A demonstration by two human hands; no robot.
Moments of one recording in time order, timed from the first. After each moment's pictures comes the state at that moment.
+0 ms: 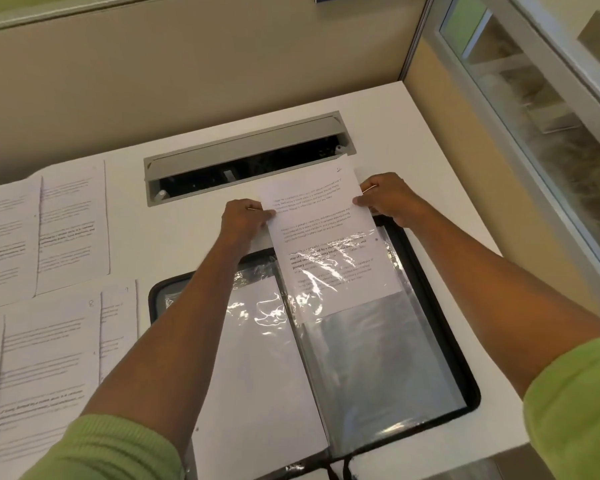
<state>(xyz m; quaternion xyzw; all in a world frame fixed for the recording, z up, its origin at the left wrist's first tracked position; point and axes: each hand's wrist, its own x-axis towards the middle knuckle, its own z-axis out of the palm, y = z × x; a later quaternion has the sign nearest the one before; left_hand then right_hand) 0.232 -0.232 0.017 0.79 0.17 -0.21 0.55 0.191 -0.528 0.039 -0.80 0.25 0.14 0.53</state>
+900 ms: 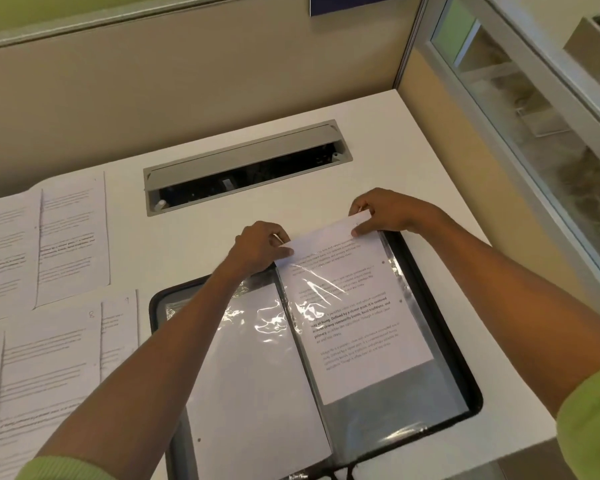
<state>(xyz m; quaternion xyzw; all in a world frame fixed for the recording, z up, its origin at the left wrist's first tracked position) 0.205 -0.231 0.018 0.90 -0.12 -0.26 0.32 0.175 -0.534 0.066 -0.88 0.03 0.29 0.37</state>
